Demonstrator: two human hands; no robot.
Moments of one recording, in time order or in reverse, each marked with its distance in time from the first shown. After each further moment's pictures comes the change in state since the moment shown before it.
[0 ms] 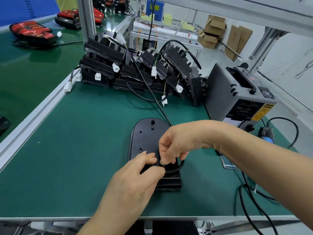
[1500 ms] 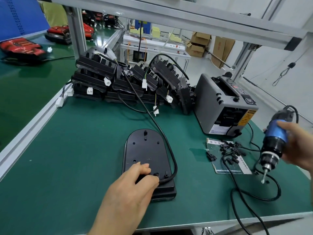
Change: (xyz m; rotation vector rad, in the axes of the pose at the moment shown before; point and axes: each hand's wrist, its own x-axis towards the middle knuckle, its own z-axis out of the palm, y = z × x) left_hand 0.001 -0.003 0.002 -0.055 0.042 0.031; right_hand -0.140 0.218 -0.012 1.361 1.128 0.163
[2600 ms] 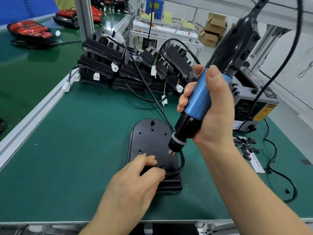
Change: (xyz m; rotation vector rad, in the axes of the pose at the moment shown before) left_hand 0.001 0.002 -0.004 0.028 -0.084 -0.046; right_hand -0.113 0.010 0.241 0.482 -0.608 -0.595
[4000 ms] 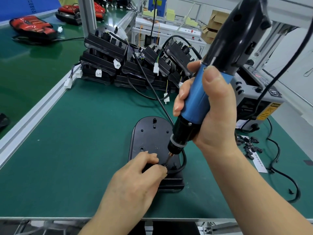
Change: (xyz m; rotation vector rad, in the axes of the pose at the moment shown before) left_hand 0.001 0.002 0.000 -0.040 0.017 -0.023; right_hand -0.007 -0.001 0.012 -0.031 -0.131 -0.040
